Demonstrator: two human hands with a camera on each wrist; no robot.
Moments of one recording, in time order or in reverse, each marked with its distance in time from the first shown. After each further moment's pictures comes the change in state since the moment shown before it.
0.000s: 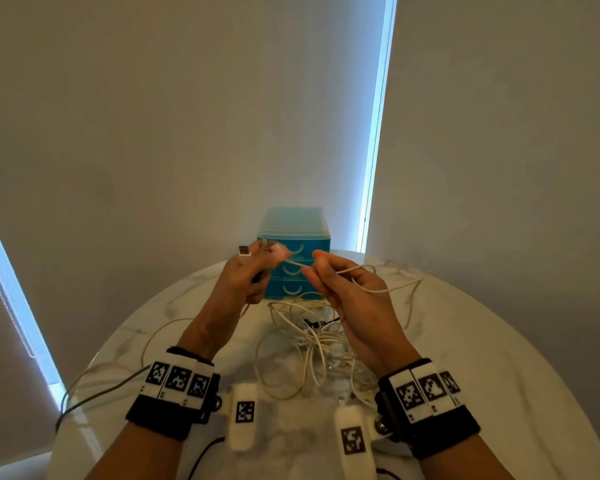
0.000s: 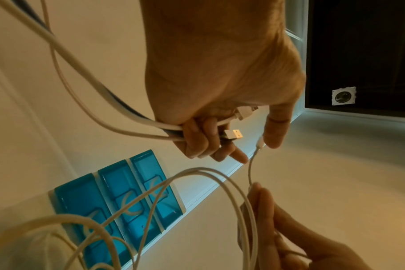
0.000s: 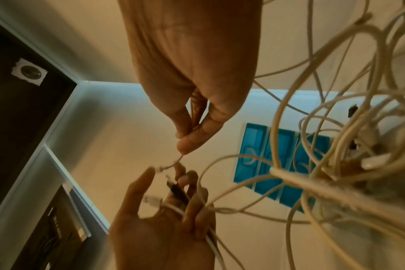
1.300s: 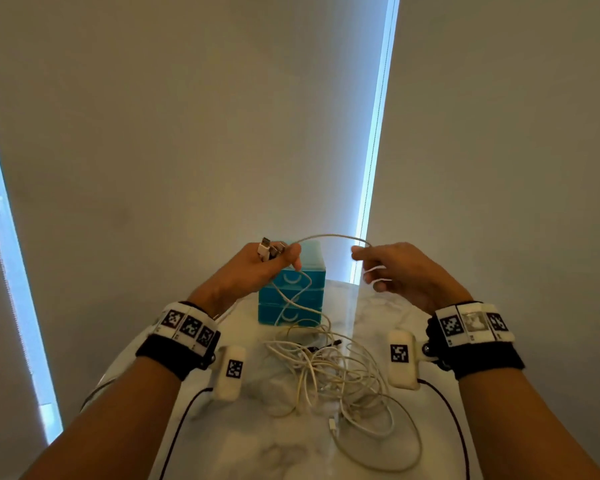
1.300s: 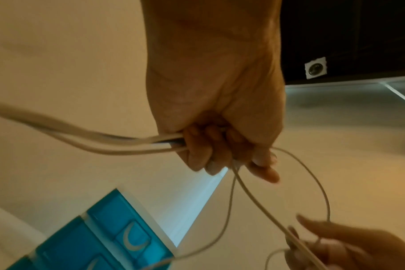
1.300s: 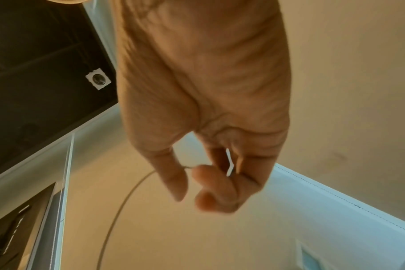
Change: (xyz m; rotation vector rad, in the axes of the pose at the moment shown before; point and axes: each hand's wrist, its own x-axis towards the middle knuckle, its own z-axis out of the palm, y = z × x) left_hand 0.034 0.069 -0.008 0.406 -0.148 0.054; right_hand 0.036 -0.141 -0.006 -0.773 0.059 0.214
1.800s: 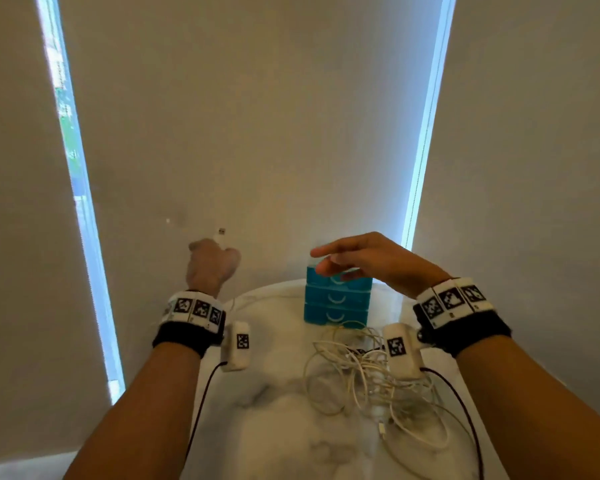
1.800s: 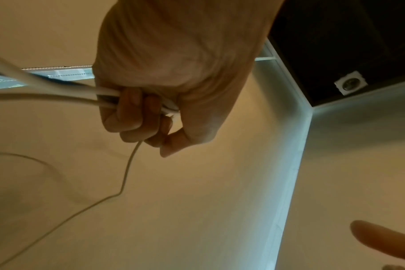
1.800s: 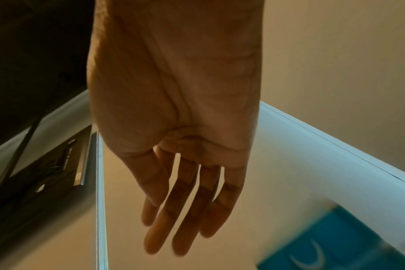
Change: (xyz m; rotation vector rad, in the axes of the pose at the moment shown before) left_hand -0.015 -0.072 -0.113 0.306 0.681 -0.671; right_hand 0.019 -0.032 0.090 -0.279 -0.477 -0.311
